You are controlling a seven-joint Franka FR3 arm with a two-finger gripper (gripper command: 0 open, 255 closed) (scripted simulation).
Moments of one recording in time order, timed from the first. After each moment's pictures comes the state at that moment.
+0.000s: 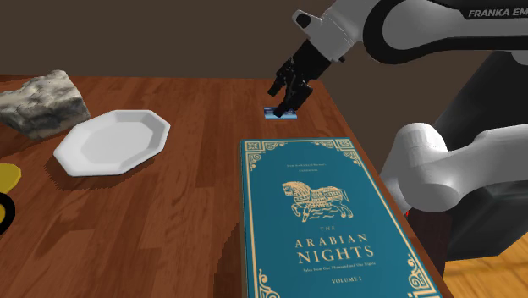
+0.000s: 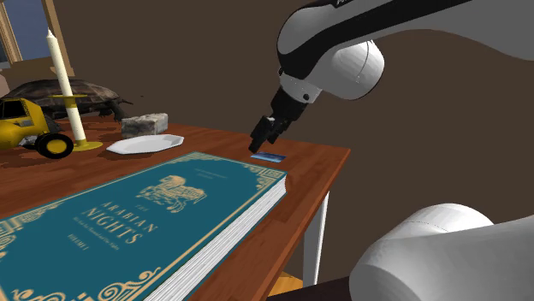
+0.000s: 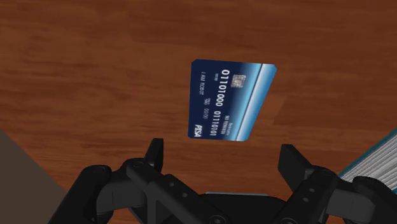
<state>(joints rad) 0.34 -0.95 -0.10 -2.74 0.28 2.28 -0.68</state>
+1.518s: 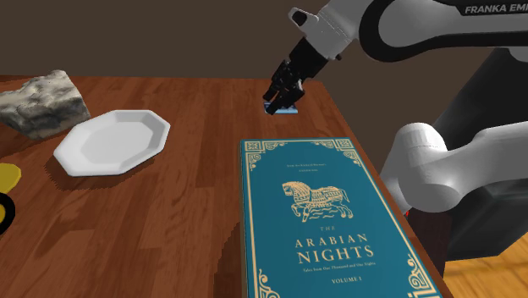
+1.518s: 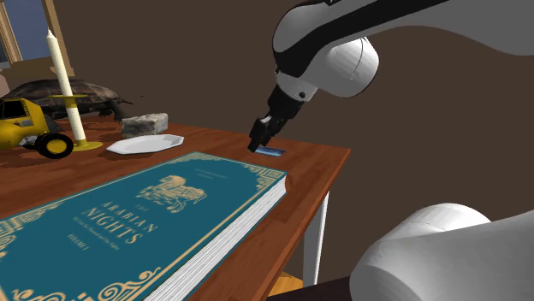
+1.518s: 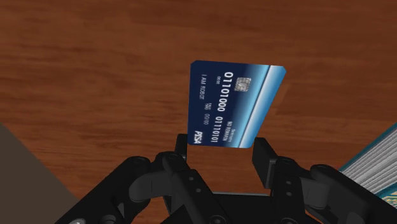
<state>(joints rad) 0.34 -0.92 -0.09 -2.71 0.29 2.29 -0.67</state>
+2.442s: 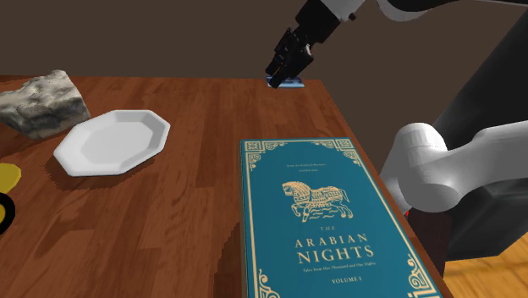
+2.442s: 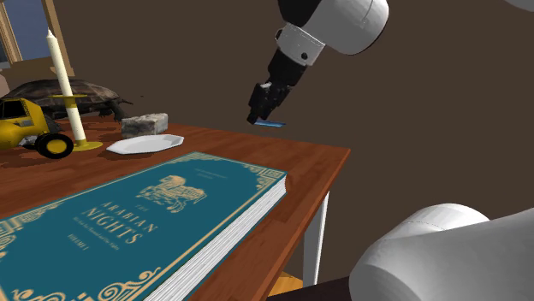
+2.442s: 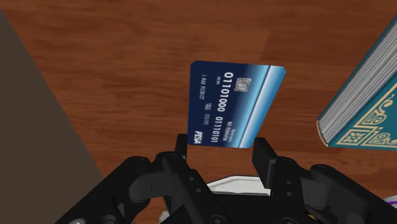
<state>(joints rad) 0.33 -0.91 -0.08 -2.52 0.26 2.12 -0.62</state>
